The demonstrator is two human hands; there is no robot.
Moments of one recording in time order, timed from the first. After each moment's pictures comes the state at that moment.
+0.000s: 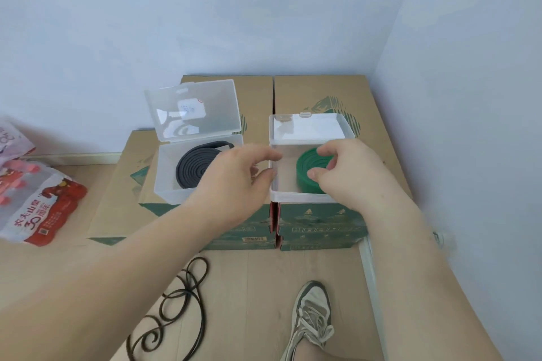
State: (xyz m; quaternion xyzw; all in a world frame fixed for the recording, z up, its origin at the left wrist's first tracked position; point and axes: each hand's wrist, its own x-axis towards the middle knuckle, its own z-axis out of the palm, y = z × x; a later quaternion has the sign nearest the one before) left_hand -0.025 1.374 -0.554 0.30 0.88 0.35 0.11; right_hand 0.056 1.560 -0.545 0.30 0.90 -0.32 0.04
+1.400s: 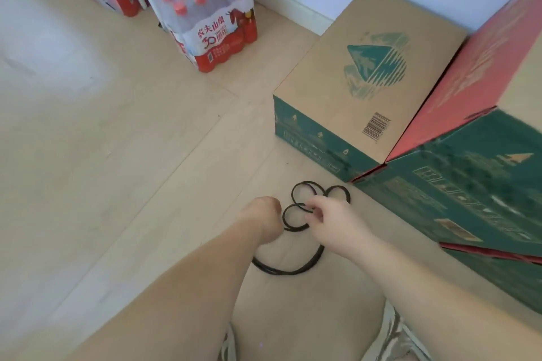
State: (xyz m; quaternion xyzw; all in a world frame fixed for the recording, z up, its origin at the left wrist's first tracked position) left_hand -0.022 1.013 -0.913 -0.10 0.89 0.19 0.40; right_hand -0.034 1.184 -0.862 -0.03 0.89 -0.23 0.38
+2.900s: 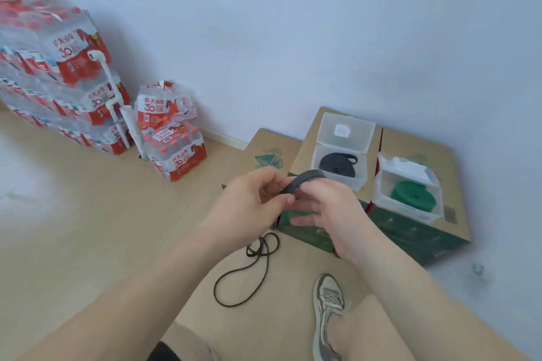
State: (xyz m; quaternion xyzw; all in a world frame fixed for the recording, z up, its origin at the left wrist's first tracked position) left_hand 0.136 1.068 -0.424 0.11 0.82 0.55 0.07; right_hand 0.150 1.238 -0.417 0.13 0.69 -0.70 0.12
